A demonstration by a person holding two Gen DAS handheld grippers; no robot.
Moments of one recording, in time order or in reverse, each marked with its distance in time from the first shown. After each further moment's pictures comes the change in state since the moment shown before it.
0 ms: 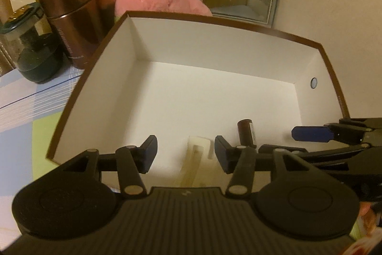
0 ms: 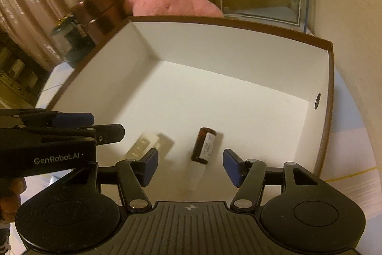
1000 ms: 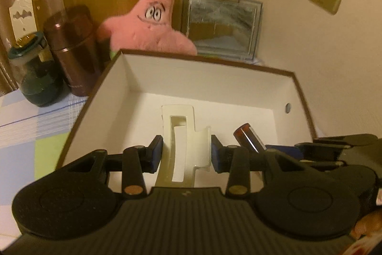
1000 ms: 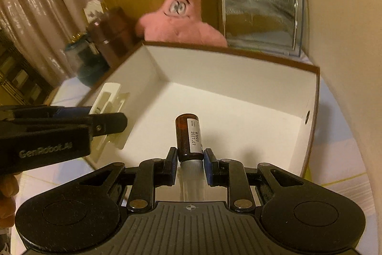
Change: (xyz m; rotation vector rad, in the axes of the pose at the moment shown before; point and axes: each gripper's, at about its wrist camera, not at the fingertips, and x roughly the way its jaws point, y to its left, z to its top) left arm -0.036 -0.015 0.008 0.005 -0.124 -0.037; right arm -0.017 0.015 -0.002 -0.009 -0.079 -0.022
